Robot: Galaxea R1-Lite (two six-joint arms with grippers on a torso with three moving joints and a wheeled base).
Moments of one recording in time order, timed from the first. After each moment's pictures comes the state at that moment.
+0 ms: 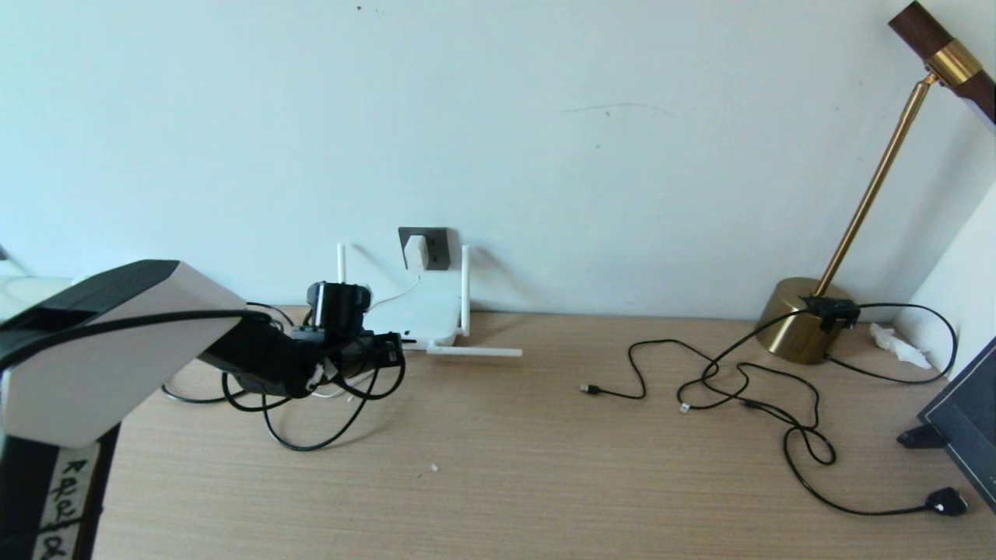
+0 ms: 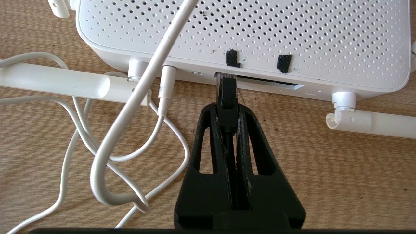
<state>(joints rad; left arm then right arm) -0.20 2.30 -1.29 -0.48 0.12 -0.17 0.00 0.00 0.00 0.00 -0.02 0.04</state>
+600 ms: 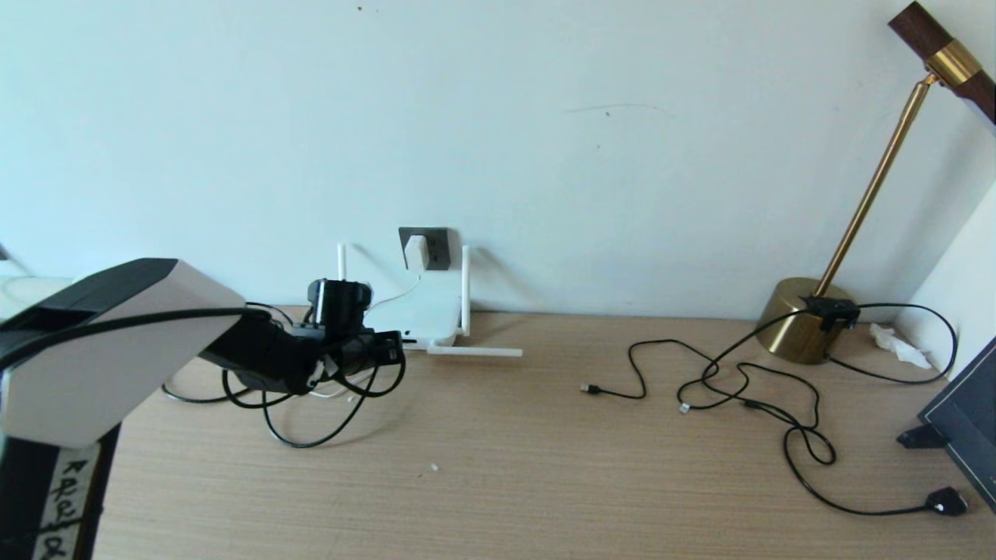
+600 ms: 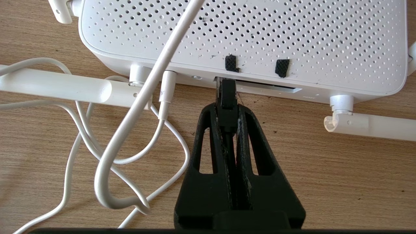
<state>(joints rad) -0.20 2.30 -1.31 -0.46 0.12 -0.17 0.00 0.00 0.00 0.00 -0.02 0.04</state>
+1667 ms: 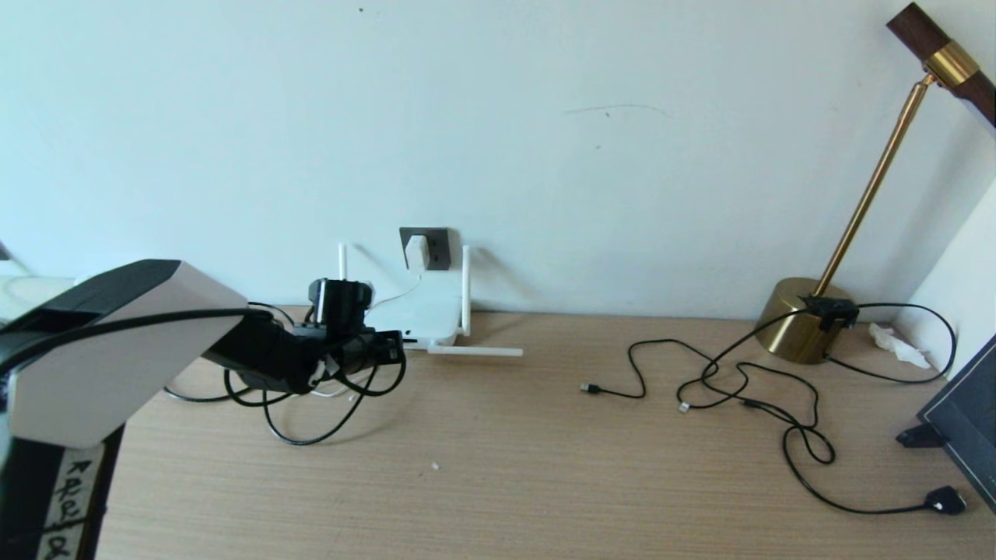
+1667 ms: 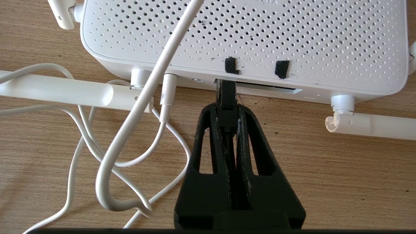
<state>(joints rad) -0.19 2.32 -1.33 -0.46 0.12 -0.15 0.00 0.00 0.00 0.00 -0.02 0.04</state>
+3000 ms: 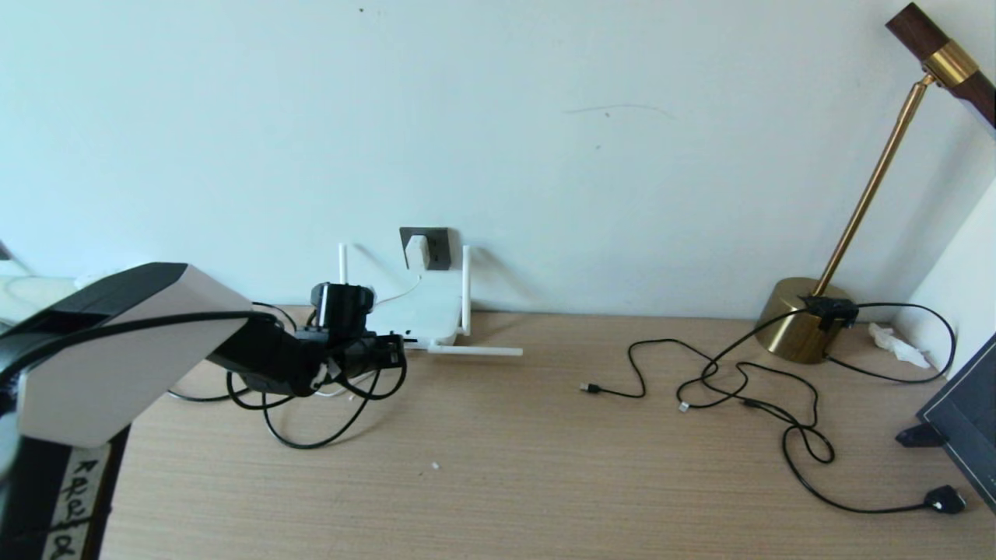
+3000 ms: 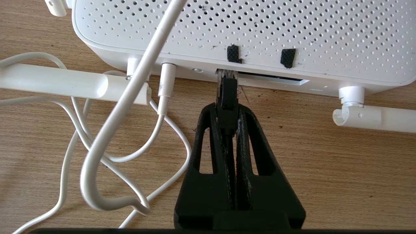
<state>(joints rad) -0.20 2.33 -1.32 -0.46 0.12 -0.15 0.00 0.00 0.00 0.00 -0.02 0.04</state>
